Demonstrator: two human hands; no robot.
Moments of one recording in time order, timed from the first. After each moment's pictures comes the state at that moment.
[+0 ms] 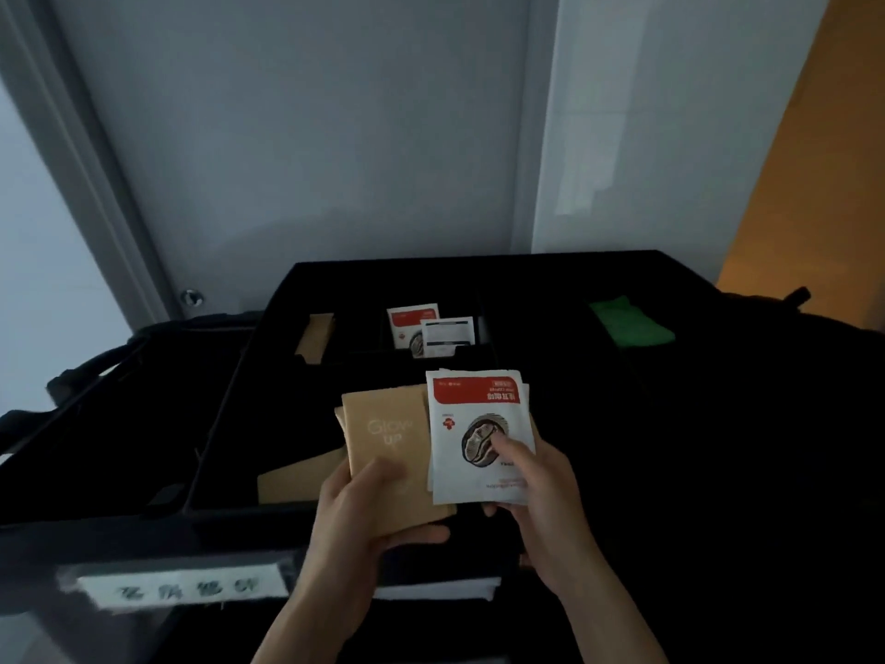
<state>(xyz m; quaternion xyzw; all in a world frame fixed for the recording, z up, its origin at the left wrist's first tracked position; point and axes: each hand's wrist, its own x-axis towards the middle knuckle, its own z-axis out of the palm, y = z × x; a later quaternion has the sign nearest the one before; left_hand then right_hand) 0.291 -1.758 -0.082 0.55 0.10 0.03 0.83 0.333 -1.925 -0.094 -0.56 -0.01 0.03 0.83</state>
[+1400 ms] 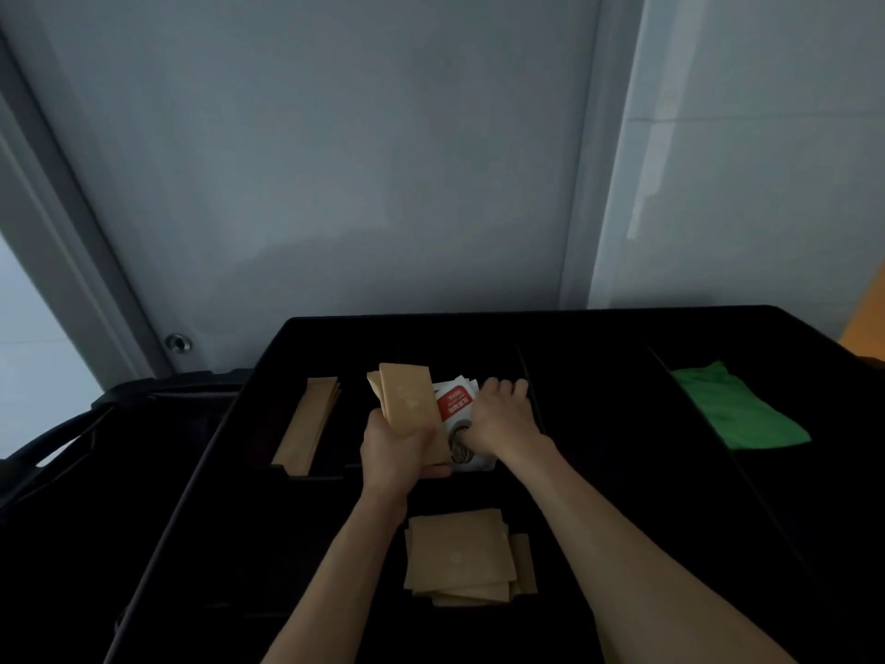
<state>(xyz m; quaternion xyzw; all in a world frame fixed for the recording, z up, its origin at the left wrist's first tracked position) 0.595 -1.726 -0.103 0.68 0.16 0.12 0.70 0.669 -1.851 -0.089 -0.99 -0.12 0.00 0.07</state>
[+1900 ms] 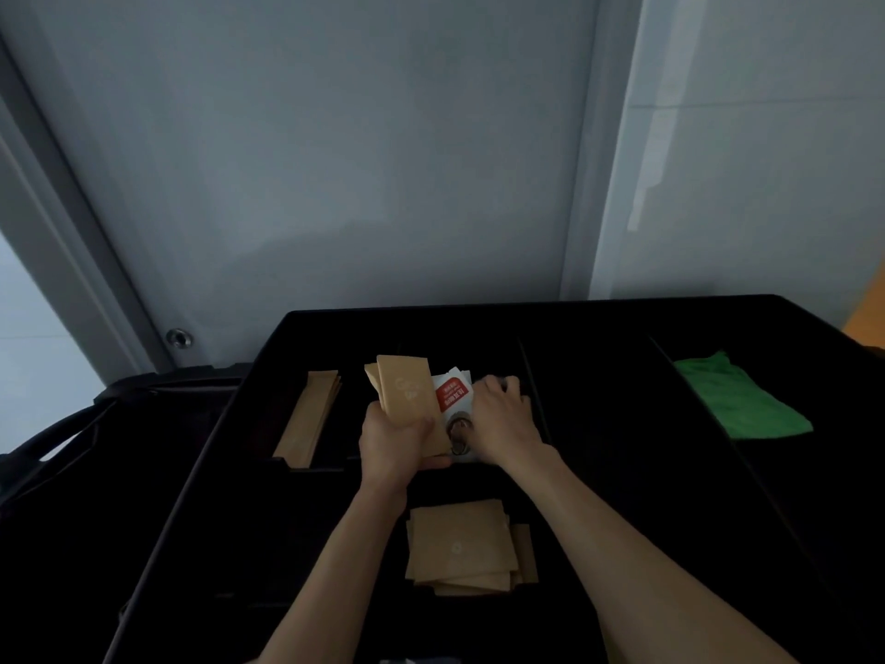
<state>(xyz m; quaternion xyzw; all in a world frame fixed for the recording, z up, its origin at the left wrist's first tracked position) 0.597 -1.724 -0.105 0.67 0.17 0.12 0.71 0.657 -1.855 -0.100 -0.98 -0.15 -0.05 0.15</state>
